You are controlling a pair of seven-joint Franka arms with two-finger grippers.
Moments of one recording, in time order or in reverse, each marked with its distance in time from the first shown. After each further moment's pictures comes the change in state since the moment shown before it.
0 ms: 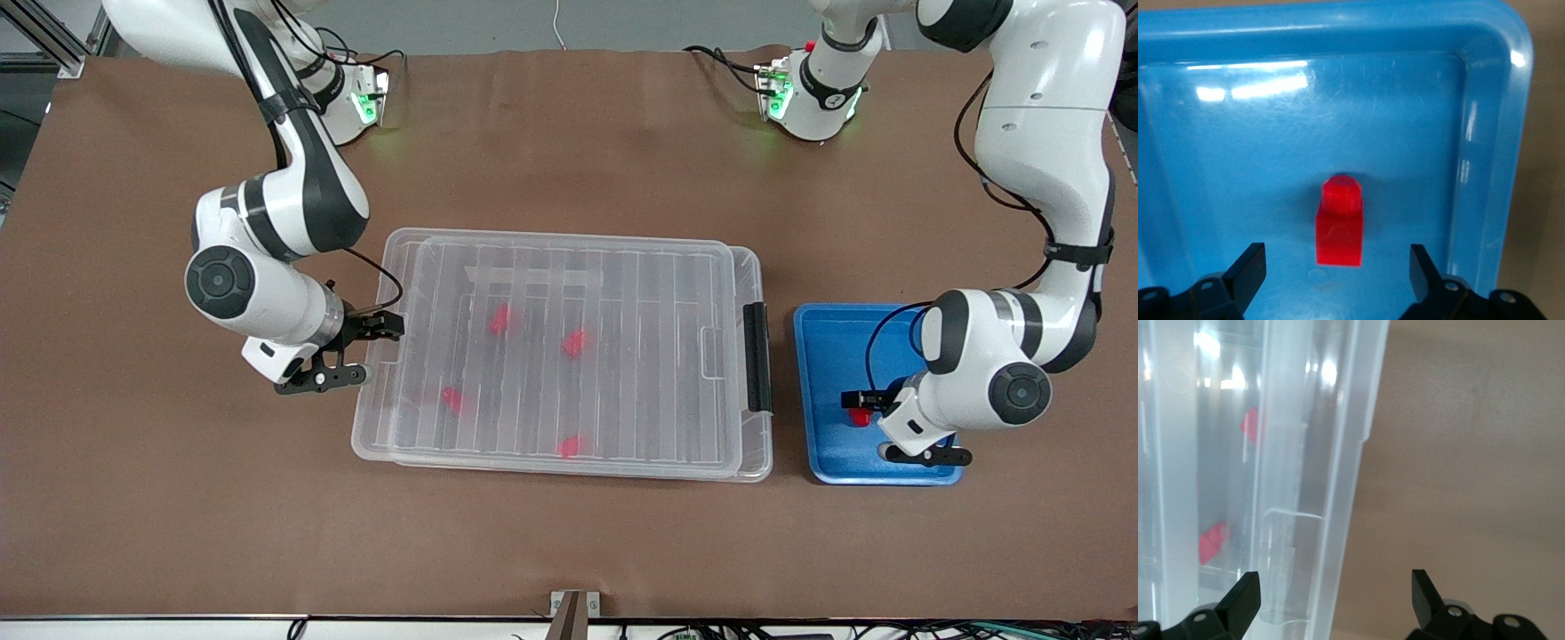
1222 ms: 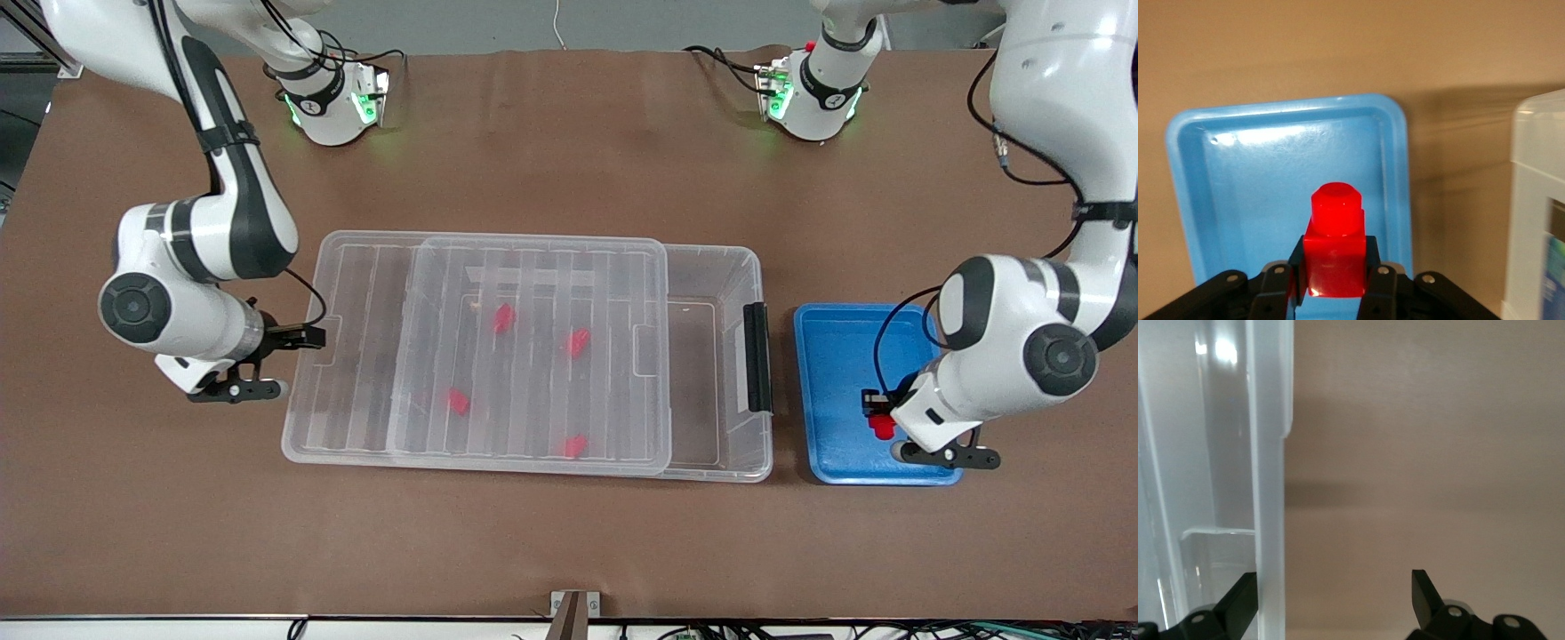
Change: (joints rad) left arm -0.005 -0.203 -0.079 0.045 0.000 -0.100 -0.019; right arm -0.183 -0.014 -0.018 -0.058 -0.138 -0.034 -0.079
